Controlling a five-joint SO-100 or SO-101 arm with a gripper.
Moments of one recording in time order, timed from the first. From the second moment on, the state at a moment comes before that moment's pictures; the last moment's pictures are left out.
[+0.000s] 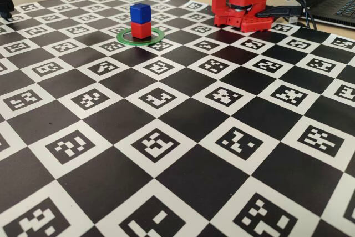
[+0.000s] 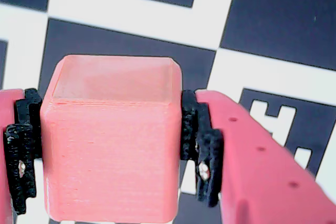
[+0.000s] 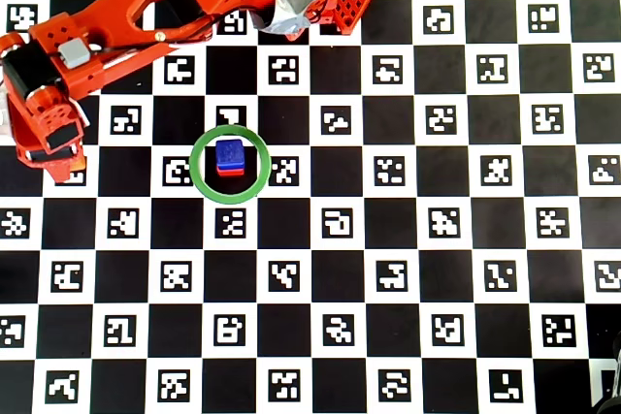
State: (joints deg) arm 56.8 53.3 33.9 96.2 -68.5
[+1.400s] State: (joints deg) arm 36.8 101.1 83.8 98.3 -40.3
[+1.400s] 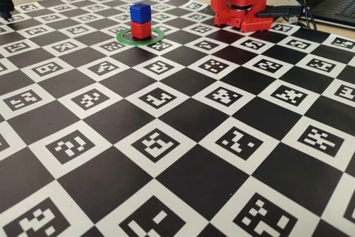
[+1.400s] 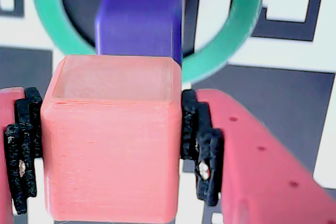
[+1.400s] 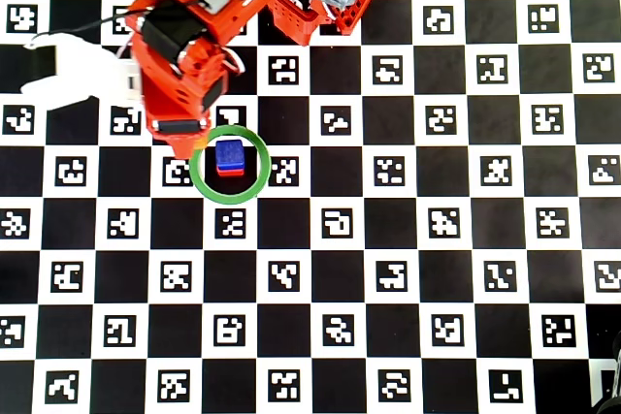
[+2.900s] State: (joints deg) arm 31.4 106.2 108.5 79.2 -33.8
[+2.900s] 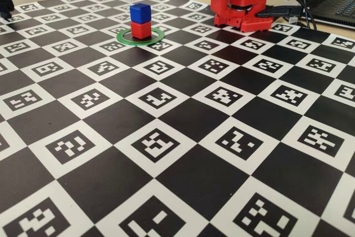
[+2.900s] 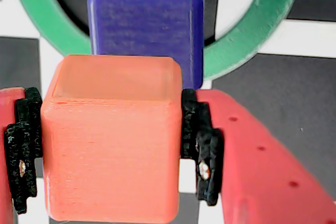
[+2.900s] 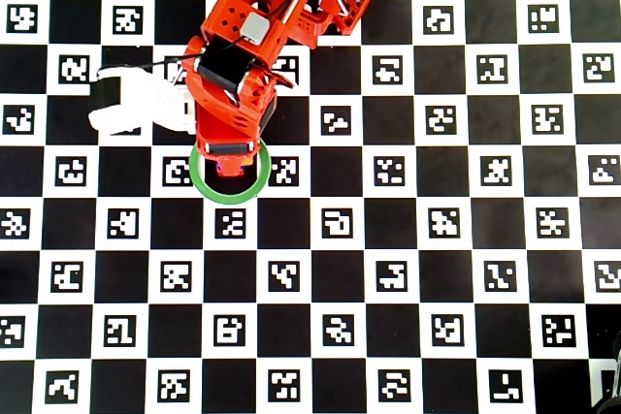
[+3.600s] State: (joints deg) arm 32.6 106.2 112.9 75.1 -35.4
